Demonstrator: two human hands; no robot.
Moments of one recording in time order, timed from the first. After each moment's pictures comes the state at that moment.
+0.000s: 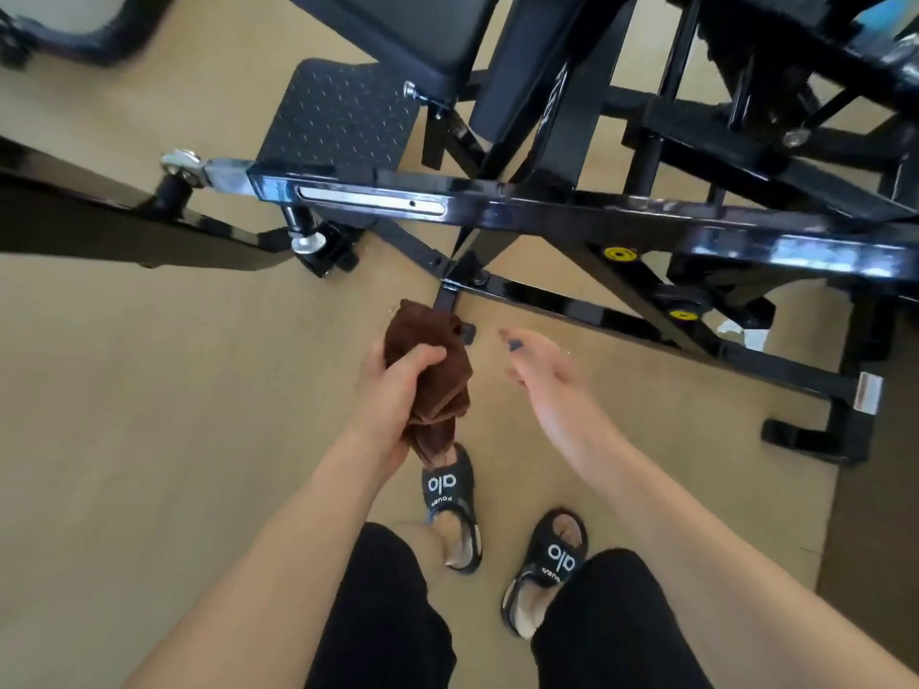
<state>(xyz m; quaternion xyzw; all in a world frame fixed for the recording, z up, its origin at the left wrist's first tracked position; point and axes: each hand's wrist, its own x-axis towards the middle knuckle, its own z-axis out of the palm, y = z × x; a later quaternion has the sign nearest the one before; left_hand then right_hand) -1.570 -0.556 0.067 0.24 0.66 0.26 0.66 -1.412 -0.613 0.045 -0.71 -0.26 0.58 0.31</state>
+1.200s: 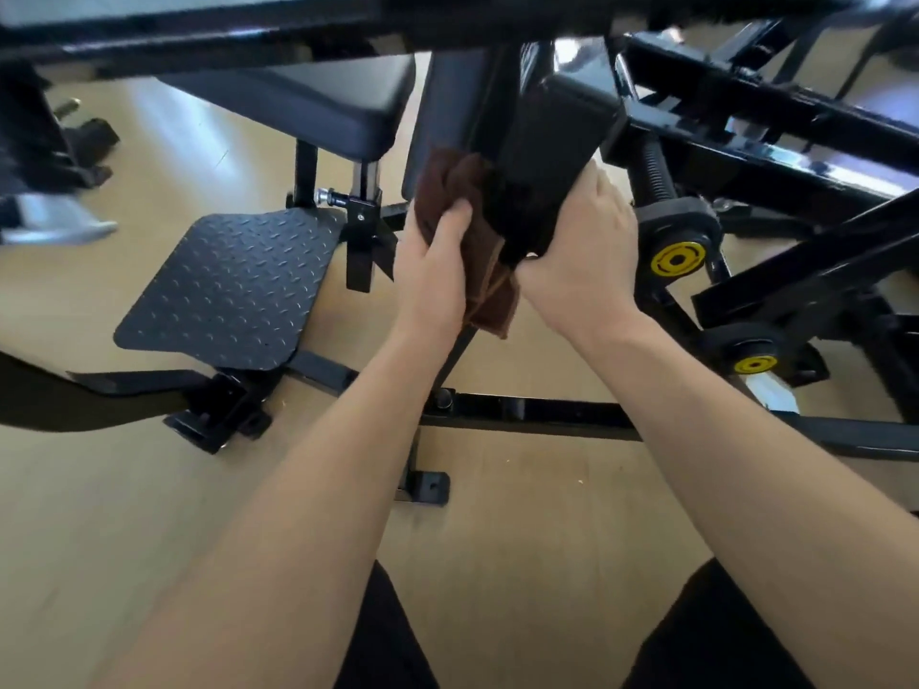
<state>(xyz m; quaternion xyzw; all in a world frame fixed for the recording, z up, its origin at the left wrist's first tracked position) -1.467 -0.373 -0.126 0.54 0.38 0.44 0.61 -1.350 -0.430 -0.117 -0.79 -0.47 -0.09 0.37</state>
